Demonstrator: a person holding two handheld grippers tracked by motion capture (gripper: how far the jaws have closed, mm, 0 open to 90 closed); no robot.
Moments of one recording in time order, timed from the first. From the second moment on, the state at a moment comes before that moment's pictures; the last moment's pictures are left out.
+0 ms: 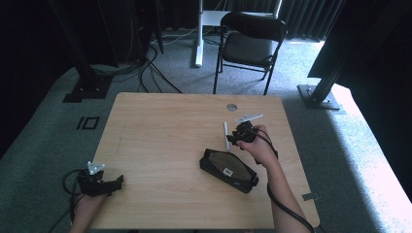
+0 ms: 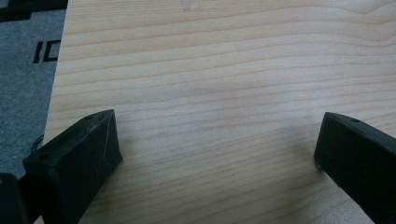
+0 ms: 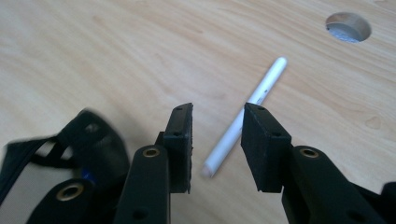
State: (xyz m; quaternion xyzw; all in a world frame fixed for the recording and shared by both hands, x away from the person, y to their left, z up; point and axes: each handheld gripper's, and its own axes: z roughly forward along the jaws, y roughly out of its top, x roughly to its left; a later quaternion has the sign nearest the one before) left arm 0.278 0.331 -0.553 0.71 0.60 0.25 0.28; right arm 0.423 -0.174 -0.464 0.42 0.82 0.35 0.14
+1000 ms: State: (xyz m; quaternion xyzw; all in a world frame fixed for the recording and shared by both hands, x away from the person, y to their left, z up) left arm 0.278 0.331 -0.553 0.71 0.60 0.25 0.28; right arm 0.481 -0.157 -0.516 0.51 0.80 0.29 0.14
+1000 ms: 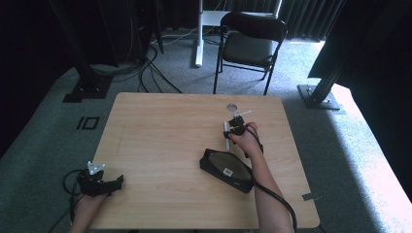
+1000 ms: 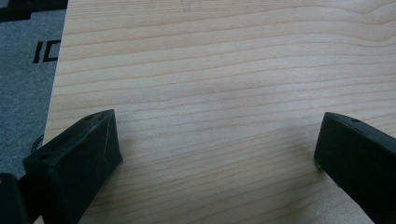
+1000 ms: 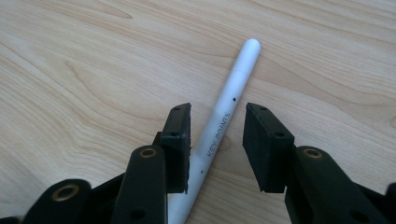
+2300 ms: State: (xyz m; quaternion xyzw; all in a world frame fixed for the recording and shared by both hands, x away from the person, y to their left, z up) left arm 0.278 0.331 -0.553 0.71 0.60 0.25 0.28; right arm 0.480 -0.170 -0.497 0.50 0.81 0.26 0.14
